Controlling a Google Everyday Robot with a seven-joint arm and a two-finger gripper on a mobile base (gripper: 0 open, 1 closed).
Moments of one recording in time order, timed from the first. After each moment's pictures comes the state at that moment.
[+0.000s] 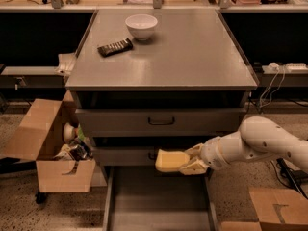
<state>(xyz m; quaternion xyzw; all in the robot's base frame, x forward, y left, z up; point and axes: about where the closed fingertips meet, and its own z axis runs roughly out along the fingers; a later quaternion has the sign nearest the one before) 0.490 -0.127 0.599 -0.48 0.79 0.27 0.27</state>
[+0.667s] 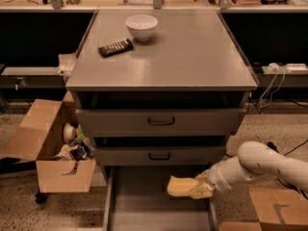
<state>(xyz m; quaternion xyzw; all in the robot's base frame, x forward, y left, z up) 0.456 -0.169 0.488 -0.44 0.84 0.27 0.18</state>
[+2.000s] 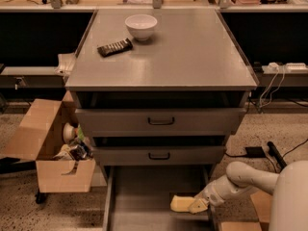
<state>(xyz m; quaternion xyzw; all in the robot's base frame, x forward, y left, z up) 0.456 -0.197 0.294 -0.37 0.87 0.31 0.09</state>
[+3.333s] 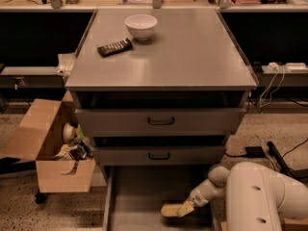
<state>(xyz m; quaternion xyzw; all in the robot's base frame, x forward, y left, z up) 0.481 -0.162 0.176 -0.36 0.87 0.34 0.02</state>
